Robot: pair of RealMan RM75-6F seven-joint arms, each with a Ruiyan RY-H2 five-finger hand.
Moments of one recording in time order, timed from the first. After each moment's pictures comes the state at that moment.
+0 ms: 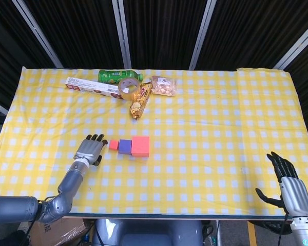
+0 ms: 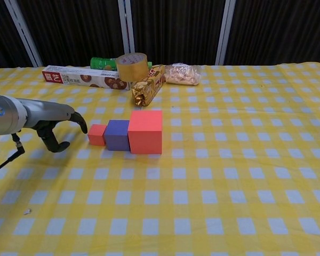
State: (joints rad) left arm -0.97 -1.46 -0.11 -1.73 0.26 1.00 0.89; right arm 0.04 -1.03 0.02 -1.82 -1.51 1.44 0.17
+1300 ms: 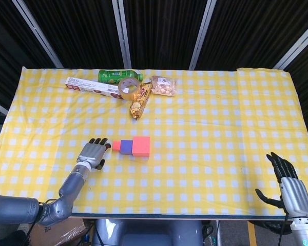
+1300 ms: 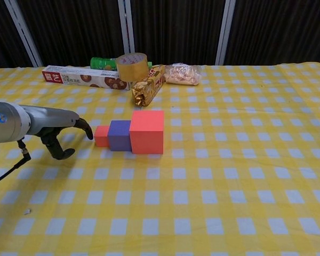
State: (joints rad) left arm -0.99 -1.44 -0.06 -1.78 0.30 1.00 0.80; right arm 0.04 -1.03 0.02 -1.82 -1.51 1.44 0.16
